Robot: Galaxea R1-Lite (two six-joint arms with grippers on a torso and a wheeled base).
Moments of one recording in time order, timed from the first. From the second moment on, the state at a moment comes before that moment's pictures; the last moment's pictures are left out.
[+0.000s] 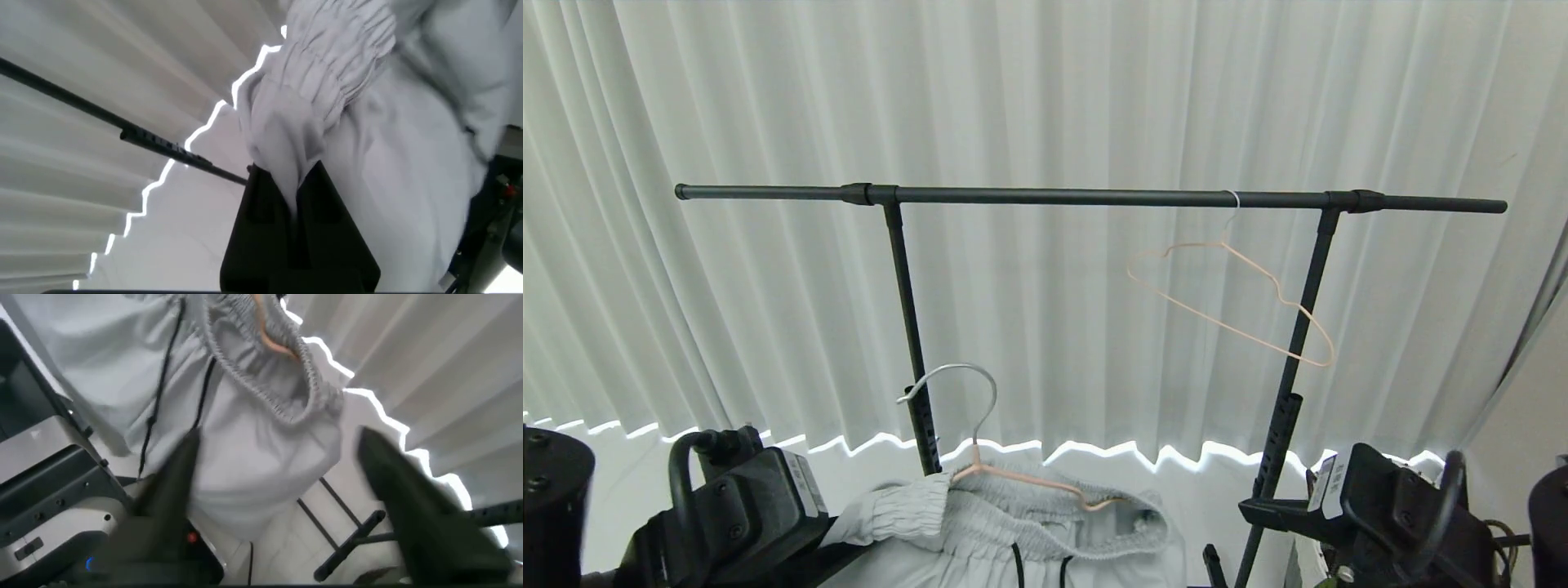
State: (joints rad) left arm -0.66 1.09 -0.44 -0.10 0.02 0.45; right arm 1.17 1.33 -0.51 -0.34 -0.21 0.07
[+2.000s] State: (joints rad) left arm -0.71 0.94 -0.46 -0.10 -0.28 0.46; right arm 1.10 1.66 -0.77 -0.35 0.30 -0.14
